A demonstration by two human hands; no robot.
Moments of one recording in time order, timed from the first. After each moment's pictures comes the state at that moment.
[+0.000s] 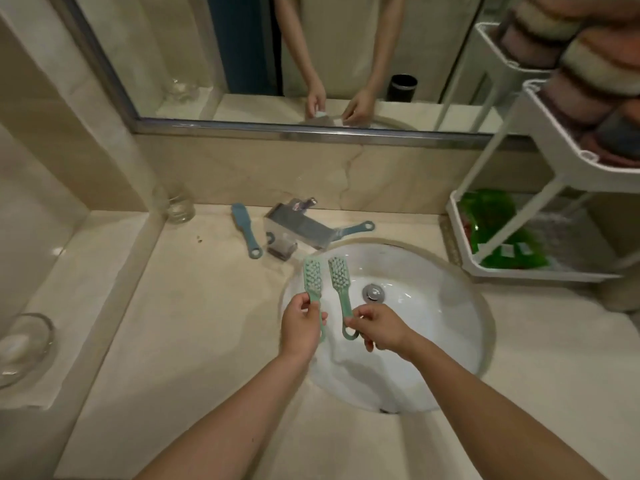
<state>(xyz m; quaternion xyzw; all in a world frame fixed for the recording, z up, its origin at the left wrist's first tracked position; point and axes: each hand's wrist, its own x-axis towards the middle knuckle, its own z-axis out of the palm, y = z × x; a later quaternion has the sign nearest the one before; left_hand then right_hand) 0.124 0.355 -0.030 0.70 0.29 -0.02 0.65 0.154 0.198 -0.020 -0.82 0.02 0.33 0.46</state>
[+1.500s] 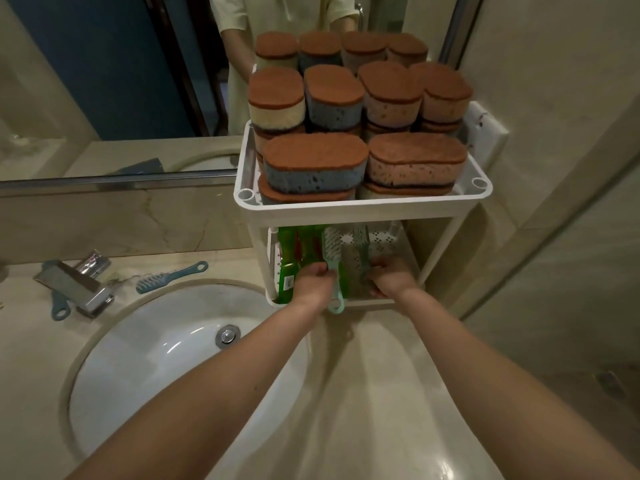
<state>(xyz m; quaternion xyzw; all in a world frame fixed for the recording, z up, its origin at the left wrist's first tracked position) 0.268 -0.026 0.040 0.75 0.20 -0.13 0.62 0.296 -0.174 0.026 -0.82 0.20 0.15 0.52</state>
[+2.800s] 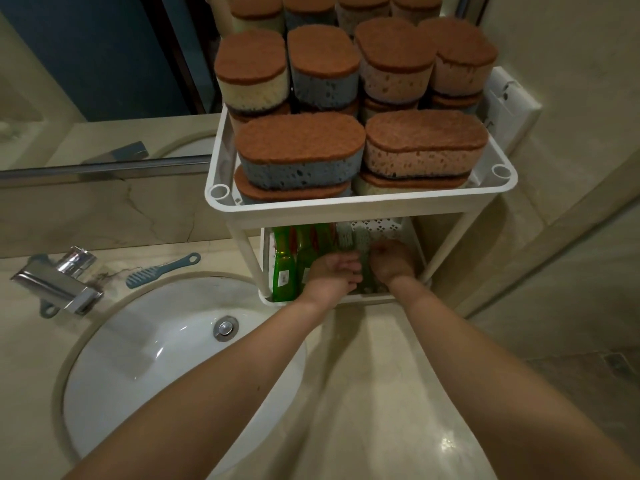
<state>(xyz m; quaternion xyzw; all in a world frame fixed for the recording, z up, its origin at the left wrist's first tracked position) 0.281 -0.046 0.038 0.70 0.13 -0.21 0.67 0.336 -0.175 -0.009 -0.92 0.18 0.10 0.33</state>
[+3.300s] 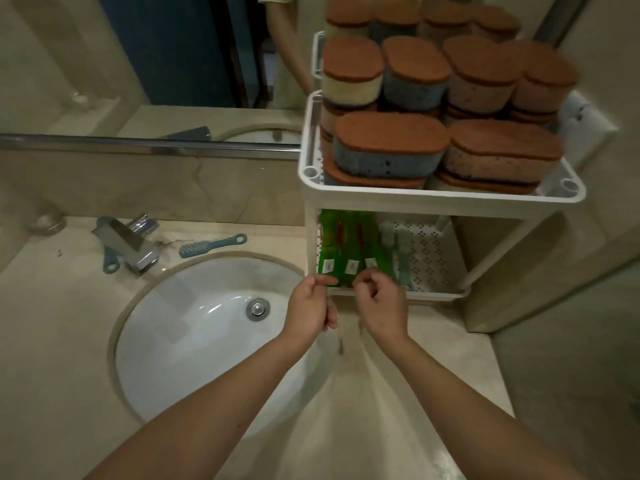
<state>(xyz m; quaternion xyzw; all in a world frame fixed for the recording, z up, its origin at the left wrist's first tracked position) 0.205 0.043 0.023 0.73 0.18 -0.08 0.66 0.228 -0.086 0.001 -0.87 0.03 -0.05 0.49</state>
